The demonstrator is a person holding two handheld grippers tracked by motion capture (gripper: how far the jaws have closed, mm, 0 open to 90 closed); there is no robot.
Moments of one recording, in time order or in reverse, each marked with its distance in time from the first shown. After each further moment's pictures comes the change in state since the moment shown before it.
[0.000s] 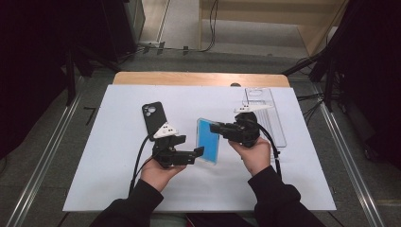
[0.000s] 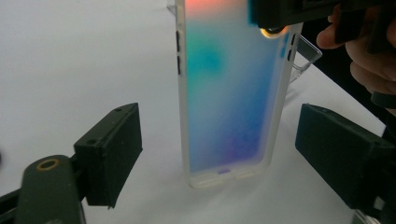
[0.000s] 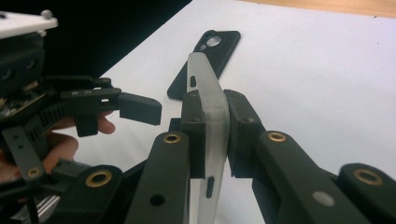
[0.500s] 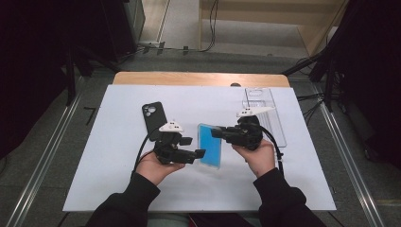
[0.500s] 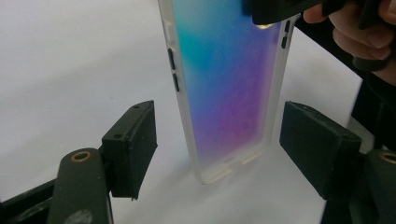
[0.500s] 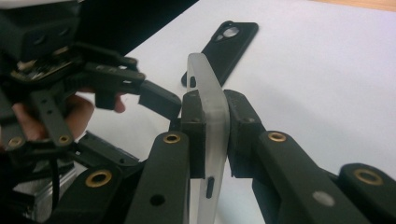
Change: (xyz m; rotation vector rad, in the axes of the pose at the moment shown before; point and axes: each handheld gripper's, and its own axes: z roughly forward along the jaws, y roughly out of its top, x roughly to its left) left arm 0.004 0.015 0.004 0.152 -0.108 0.100; right arm -0.002 -0.007 -0.007 0.030 0.071 -0.063
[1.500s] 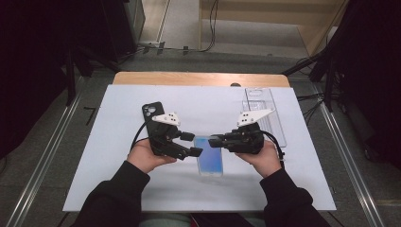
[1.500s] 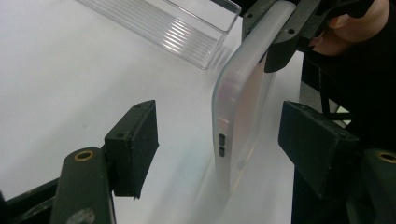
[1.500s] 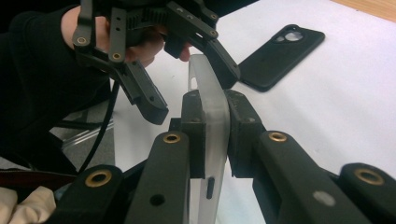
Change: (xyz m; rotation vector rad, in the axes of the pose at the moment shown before) left arm 0.015 0.019 -0.015 0.027 -0.201 0.185; right arm 0.006 -0.003 -0.007 0.031 0.202 -0.208
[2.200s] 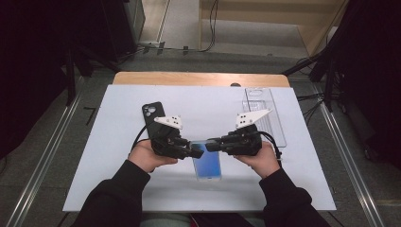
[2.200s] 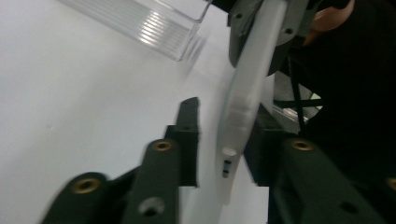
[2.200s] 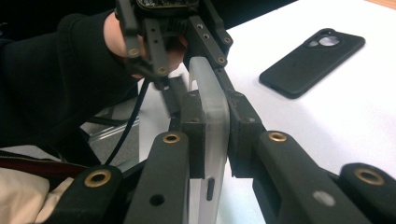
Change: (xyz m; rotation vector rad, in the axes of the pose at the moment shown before) left arm -0.002 -0.001 0.002 0.024 -0.110 0.014; right arm 0.002 0.001 0.004 -0.004 0.111 -0.016
